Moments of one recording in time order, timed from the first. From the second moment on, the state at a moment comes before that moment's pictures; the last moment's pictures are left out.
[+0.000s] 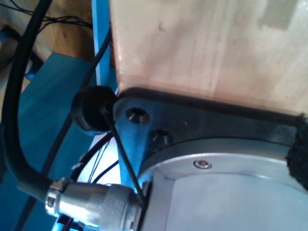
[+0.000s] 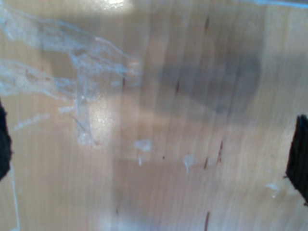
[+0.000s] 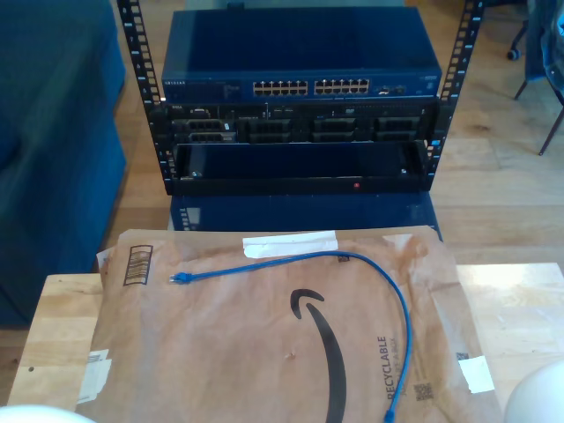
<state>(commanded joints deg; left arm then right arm) 90.9 -28.7 -6.5 12.2 65.3 -12.7 -87.5 -40.3 1.9 8.0 46.7 -5.6</state>
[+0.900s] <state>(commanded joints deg) 79.5 -28.7 -32.8 2.5 92.7 -16.0 -78.5 -43.3 -24.7 8.2 71.6 17.8</state>
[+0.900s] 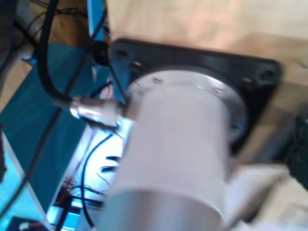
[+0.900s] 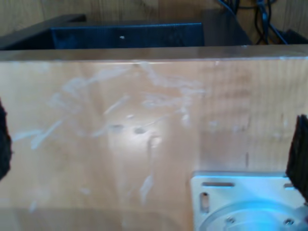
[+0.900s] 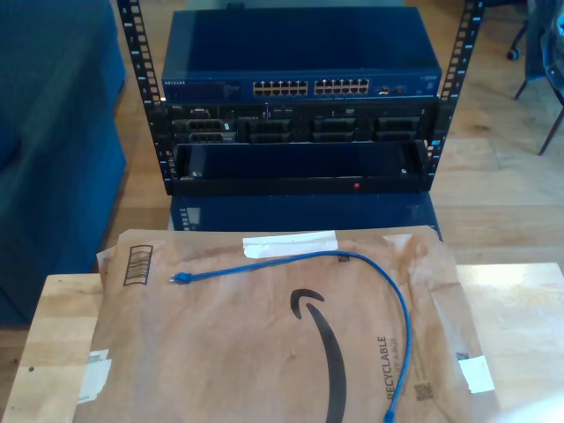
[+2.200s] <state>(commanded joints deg) 29.7 -20.2 -48.1 -3.8 92.3 -71.4 12.6 -17.5 -54.0 8.0 74.0 102.1</state>
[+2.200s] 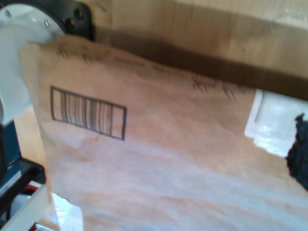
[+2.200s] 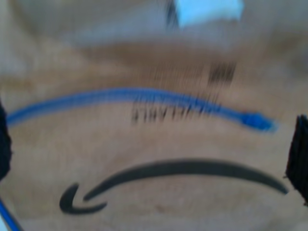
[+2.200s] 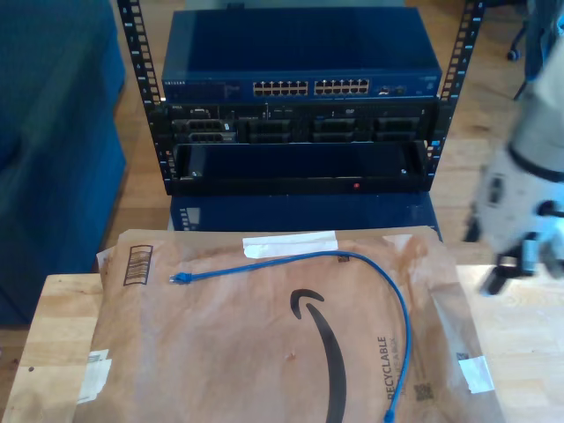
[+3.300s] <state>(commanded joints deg) 29.3 -13.3 -47.4 -9.7 82.4 -74.6 39.9 27.5 -82.5 5.8 48.5 124.4</state>
